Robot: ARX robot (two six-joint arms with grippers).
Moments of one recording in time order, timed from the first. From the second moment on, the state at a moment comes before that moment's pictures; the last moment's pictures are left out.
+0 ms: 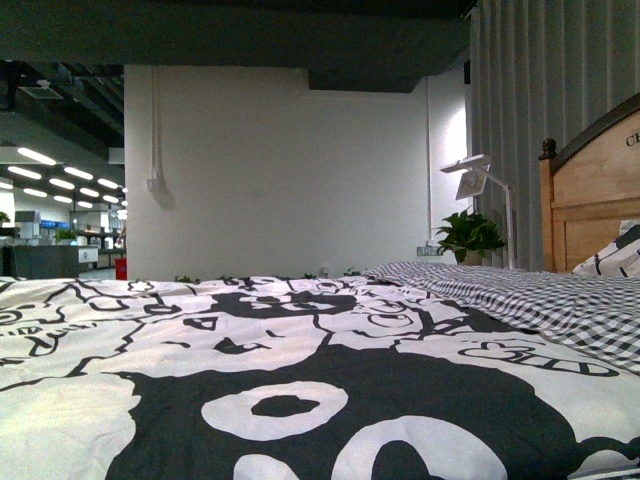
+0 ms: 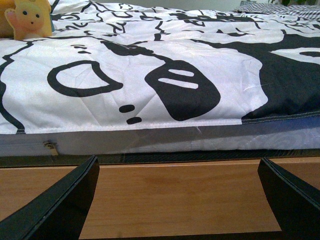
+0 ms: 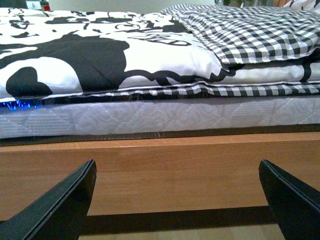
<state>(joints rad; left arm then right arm) 0.00 0.00 0.01 0.00 0.00 -0.01 0.00 0.00 0.01 0.00 0.00 0.00</state>
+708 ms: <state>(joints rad) 0.00 0.00 0.01 -0.01 0.00 -0.01 0.00 0.00 0.01 0.00 0.00 0.00</state>
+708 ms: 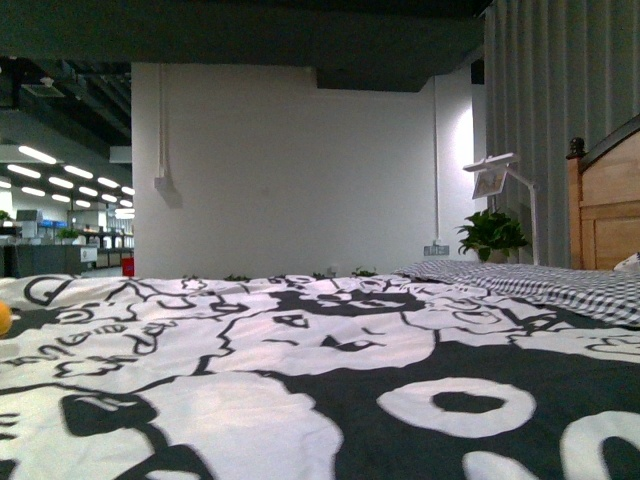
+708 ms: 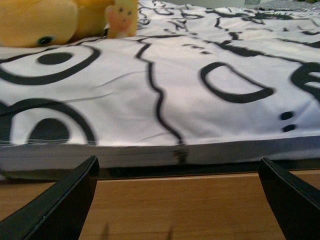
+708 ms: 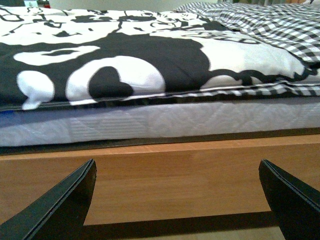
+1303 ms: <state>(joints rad) 0.00 0.00 0.01 0.00 0.00 -0.01 0.00 0.00 0.01 0.00 0.00 0.00</state>
